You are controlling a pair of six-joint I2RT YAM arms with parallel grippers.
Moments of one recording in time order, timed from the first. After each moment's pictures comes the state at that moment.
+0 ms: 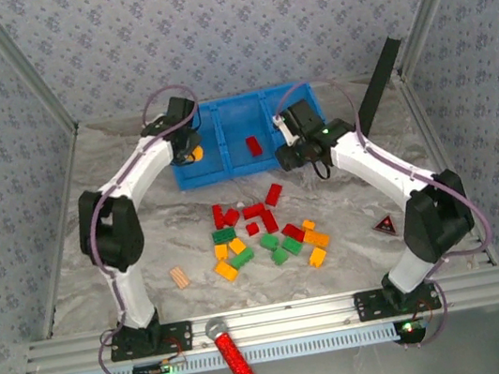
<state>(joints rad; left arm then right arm) -0.41 1.96 1.68 -0.73 -0.33 -1.02 0.51 1.59 1.33 -0.70 0.10 0.04</state>
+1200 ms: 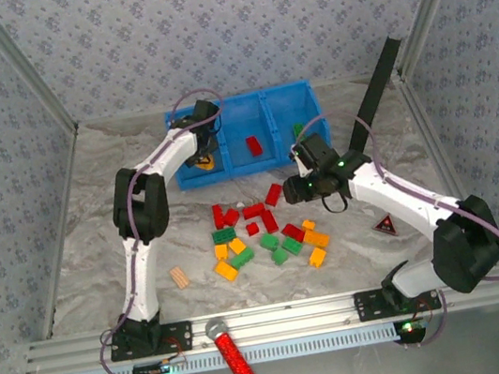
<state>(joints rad) -0.45 2.28 1.92 -0.80 -0.38 -0.91 0.56 1.38 1.03 -0.67 -0.07 0.38</state>
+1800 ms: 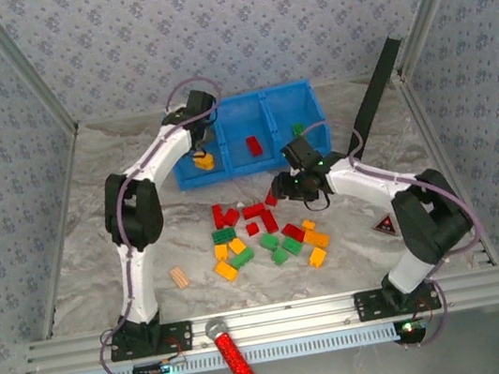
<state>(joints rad) -0.45 2.16 1.92 -0.78 -0.41 -0.80 0.55 1.62 1.02 -0.47 -0.12 0.68</state>
